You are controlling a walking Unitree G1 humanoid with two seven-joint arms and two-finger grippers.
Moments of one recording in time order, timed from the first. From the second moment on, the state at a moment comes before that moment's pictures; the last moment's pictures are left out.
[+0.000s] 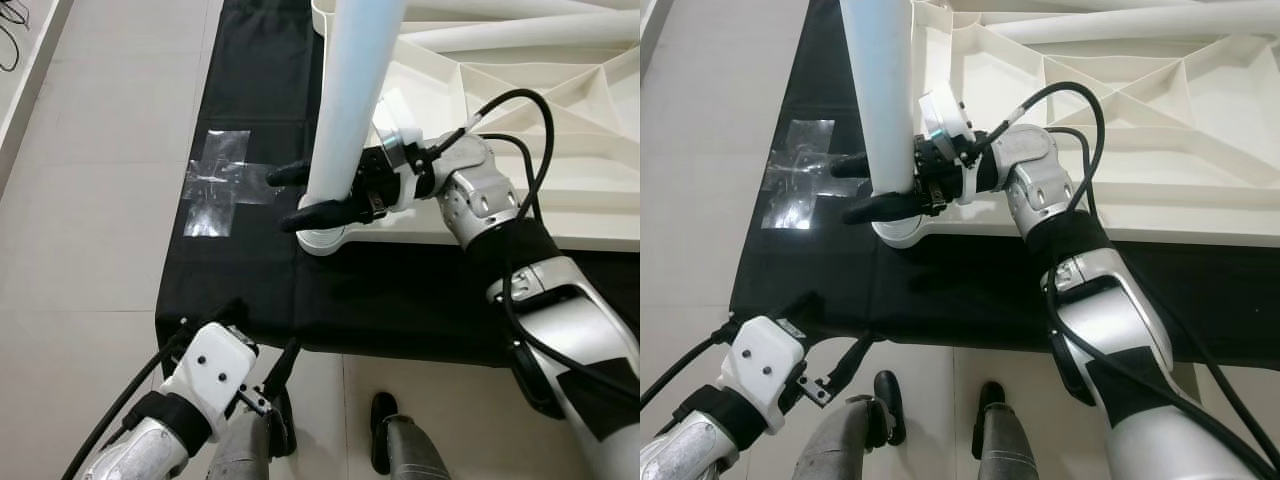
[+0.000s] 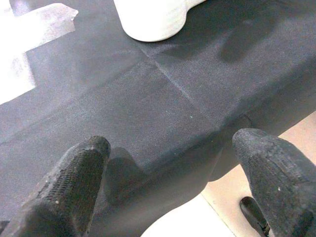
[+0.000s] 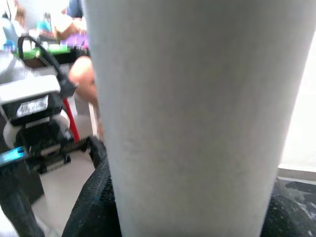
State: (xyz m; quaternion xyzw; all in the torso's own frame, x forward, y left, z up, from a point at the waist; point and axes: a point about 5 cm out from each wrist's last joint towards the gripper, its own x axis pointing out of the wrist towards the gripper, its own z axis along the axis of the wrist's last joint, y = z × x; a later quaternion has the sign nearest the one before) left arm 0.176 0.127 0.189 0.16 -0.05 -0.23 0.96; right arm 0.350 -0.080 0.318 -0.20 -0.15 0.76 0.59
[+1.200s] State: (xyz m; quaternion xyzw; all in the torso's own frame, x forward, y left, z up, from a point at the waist) left arm 0.178 0.126 0.191 0.16 -0.06 -0.23 0.96; right arm 0.360 -0.064 0.322 -0.26 -0.08 0.72 0.64
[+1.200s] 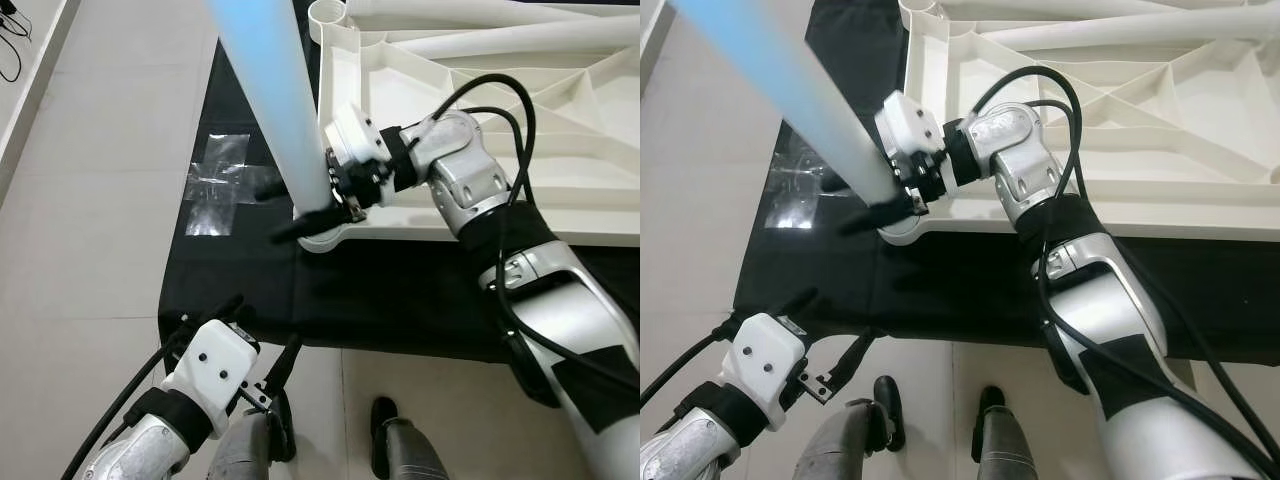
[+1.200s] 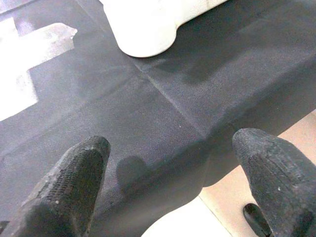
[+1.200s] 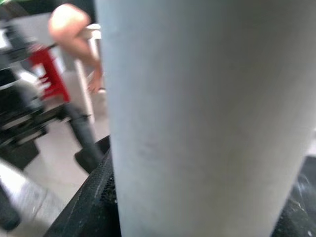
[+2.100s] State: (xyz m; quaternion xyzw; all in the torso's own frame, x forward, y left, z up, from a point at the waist) left arm 0.186 0.126 0.188 0.16 -0.06 -0.23 0.96; right arm 0.290 -0.044 0.243 -0.07 -0.19 0.25 0.95
